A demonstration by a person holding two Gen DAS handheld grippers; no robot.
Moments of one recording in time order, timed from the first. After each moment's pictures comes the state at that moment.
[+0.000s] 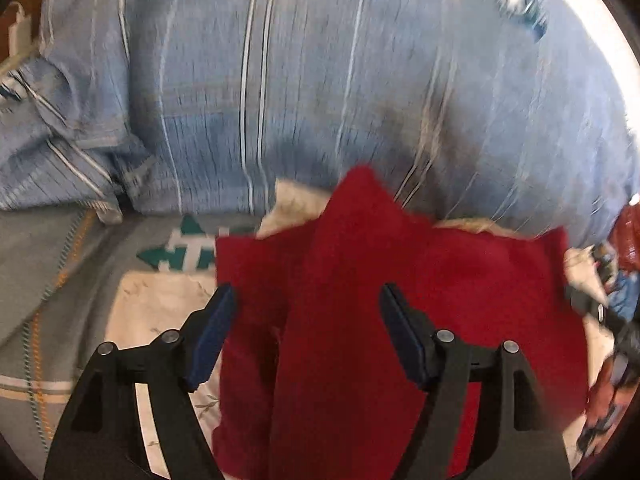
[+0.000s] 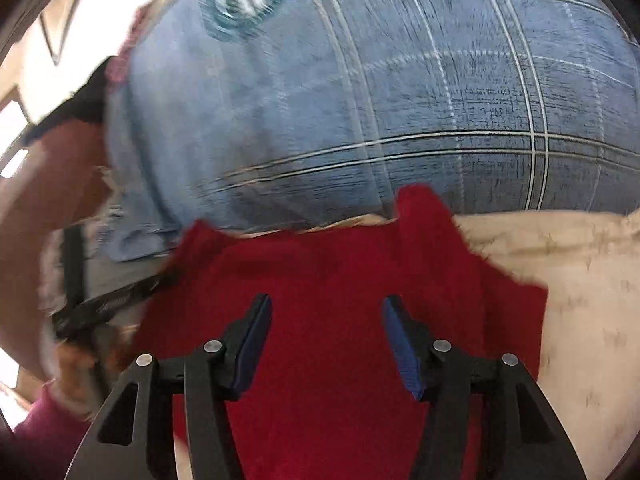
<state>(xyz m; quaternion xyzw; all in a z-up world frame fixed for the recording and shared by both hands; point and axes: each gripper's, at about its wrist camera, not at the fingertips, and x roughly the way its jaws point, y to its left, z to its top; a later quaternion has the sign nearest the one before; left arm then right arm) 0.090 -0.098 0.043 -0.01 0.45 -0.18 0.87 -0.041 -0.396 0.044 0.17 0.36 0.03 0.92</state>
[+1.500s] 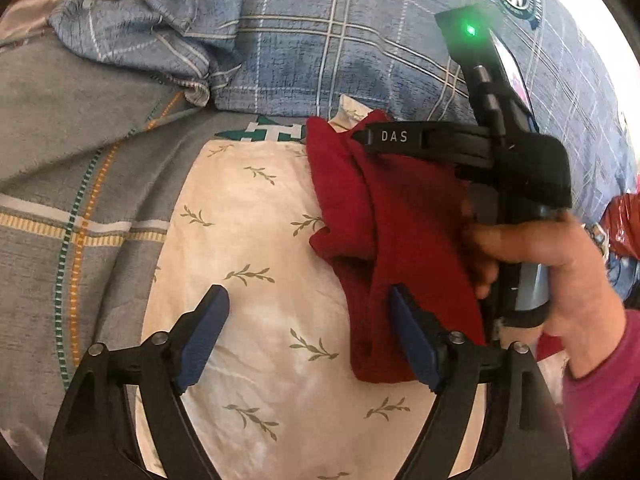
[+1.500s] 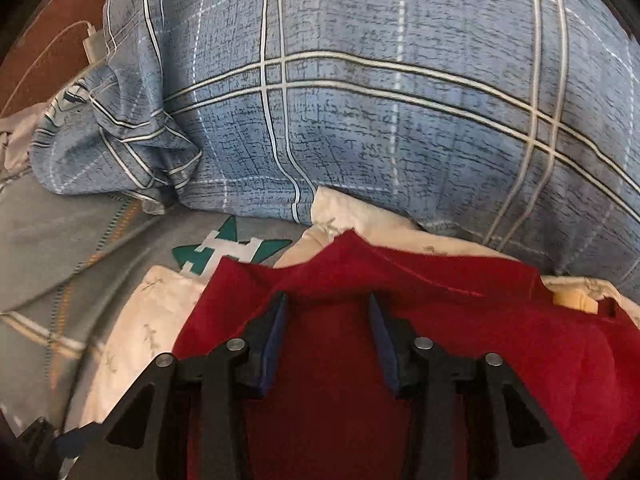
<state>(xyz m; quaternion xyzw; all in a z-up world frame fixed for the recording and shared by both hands) 0.004 -0.010 0.014 -0.06 0.47 -0.18 0.86 0.095 -0.171 -0.009 0.01 0.43 0.05 0.90</state>
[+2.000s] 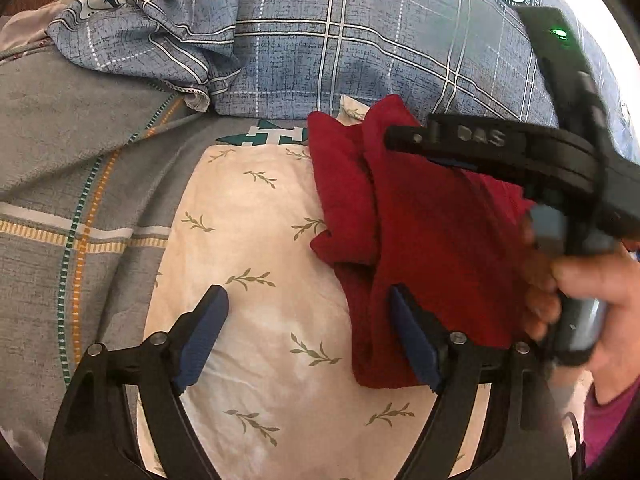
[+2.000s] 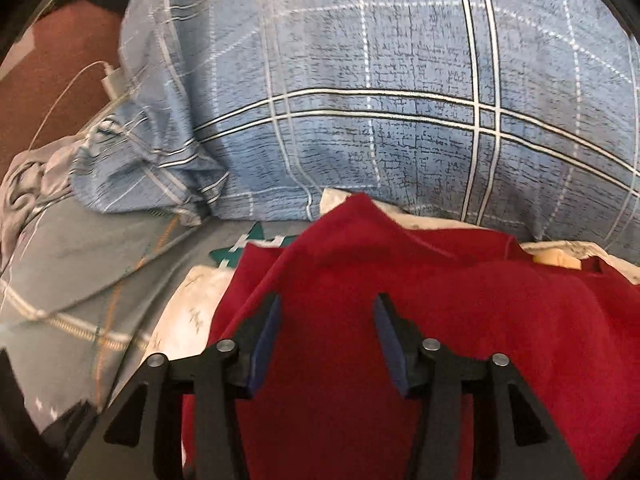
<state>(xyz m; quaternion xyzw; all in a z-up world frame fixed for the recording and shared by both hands) -0.001 -0.018 0.013 -0.03 0.46 -0.17 0.87 0.036 -0.198 0.020 0.07 0.41 0.07 0.91</state>
